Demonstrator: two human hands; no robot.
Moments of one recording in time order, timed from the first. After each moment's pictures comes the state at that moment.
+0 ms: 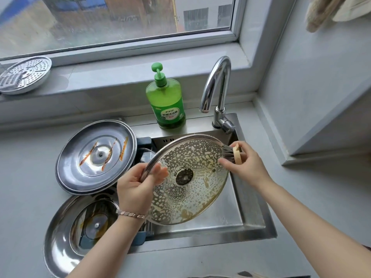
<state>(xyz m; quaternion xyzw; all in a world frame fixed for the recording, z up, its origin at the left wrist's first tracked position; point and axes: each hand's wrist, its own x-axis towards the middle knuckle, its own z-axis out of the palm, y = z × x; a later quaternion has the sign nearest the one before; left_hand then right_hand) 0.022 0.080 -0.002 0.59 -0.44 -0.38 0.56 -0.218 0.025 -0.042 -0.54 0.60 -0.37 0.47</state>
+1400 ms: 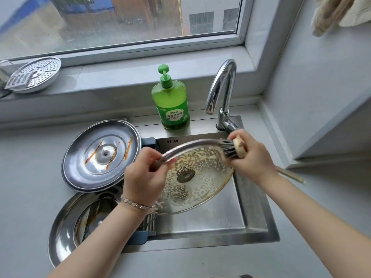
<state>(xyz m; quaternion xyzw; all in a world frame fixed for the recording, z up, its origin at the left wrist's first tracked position) 0.029 0.062 0.007 0.51 -0.69 -0.05 0.50 -0.207 0.019 -0.005 -0.68 0.58 -0.36 0.27</state>
